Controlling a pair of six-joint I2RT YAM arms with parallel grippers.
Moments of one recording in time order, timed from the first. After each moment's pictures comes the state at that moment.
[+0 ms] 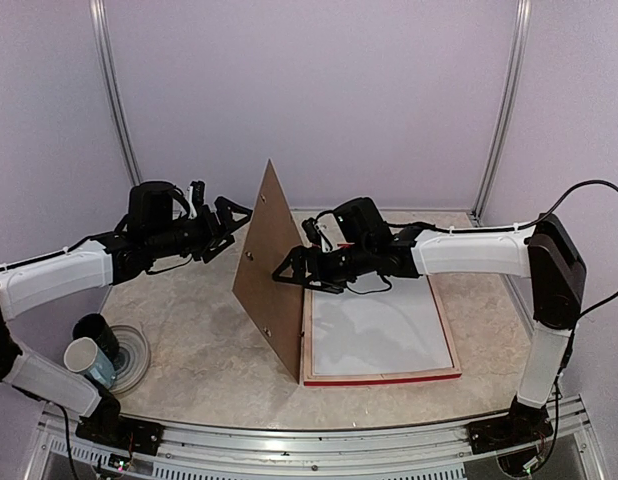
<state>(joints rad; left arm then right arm) -0.51 1.33 0.92 0.08 0.29 -0.86 0.85 1.87 1.37 -0.08 -0.42 0.70</state>
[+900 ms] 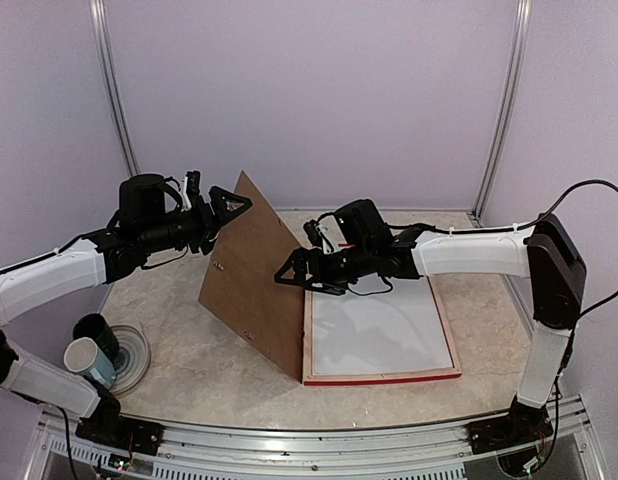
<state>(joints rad) -0.51 1.28 0.94 0.10 0.33 -0.89 0.85 1.87 1.35 -0.08 -0.42 0.70</state>
